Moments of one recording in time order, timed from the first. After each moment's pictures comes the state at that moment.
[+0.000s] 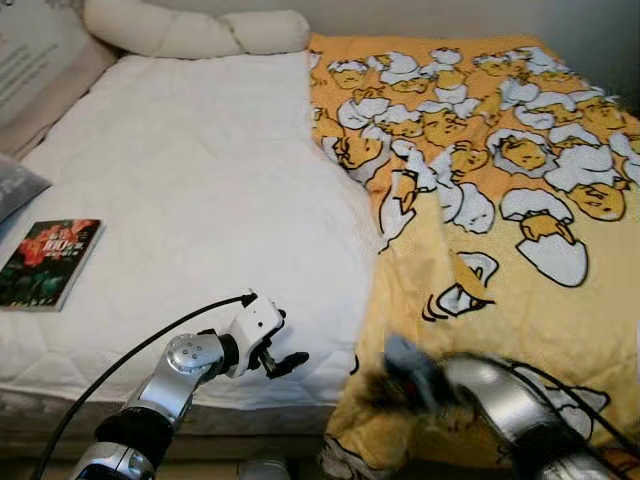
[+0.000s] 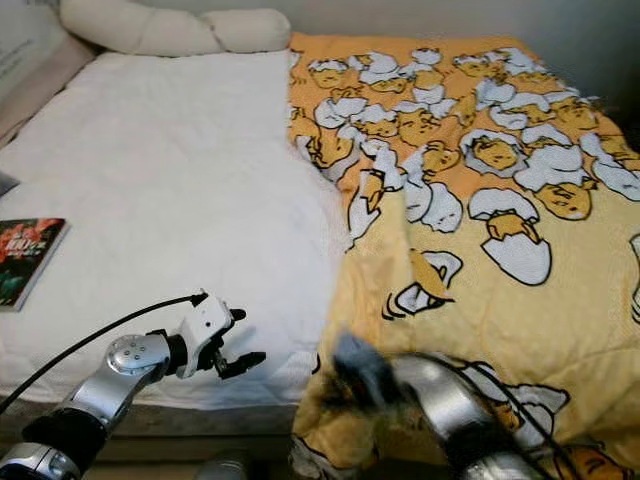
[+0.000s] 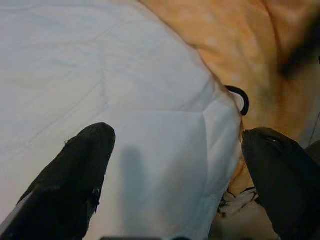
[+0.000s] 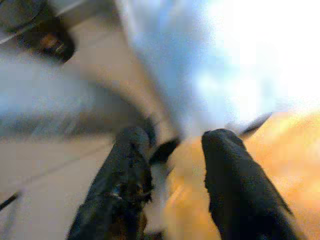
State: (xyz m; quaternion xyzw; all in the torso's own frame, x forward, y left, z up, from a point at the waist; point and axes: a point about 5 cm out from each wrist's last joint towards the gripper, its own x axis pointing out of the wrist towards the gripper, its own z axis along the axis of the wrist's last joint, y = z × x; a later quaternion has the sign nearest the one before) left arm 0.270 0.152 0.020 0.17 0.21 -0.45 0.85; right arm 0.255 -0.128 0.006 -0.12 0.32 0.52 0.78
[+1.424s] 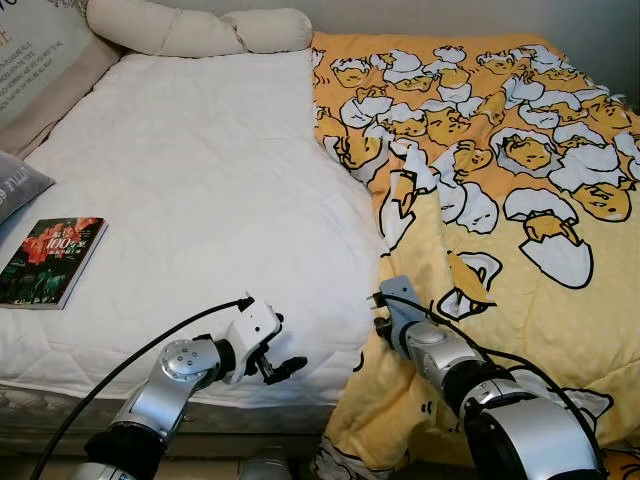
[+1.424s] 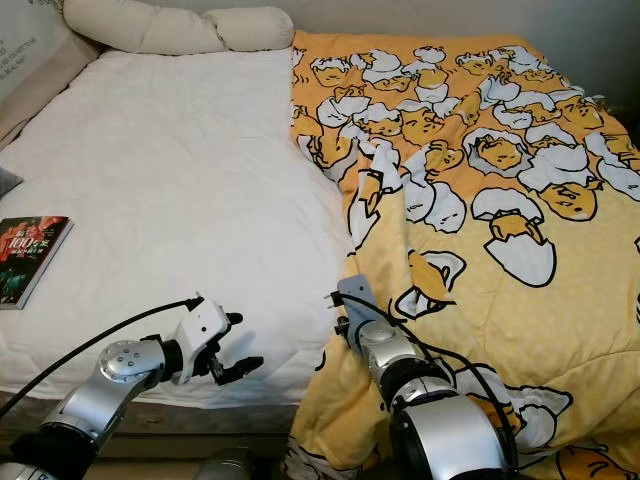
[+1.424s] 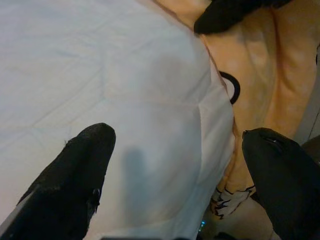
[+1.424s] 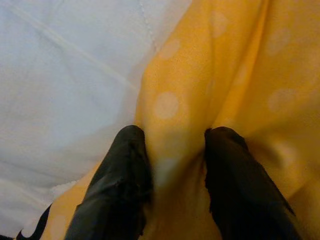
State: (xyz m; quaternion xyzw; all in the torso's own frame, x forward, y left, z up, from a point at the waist) left arm 0.260 0.153 0.025 0.17 0.22 -0.44 0.85; right arm 0.303 -0.120 -0.005 -0.11 0.39 0.11 0.91
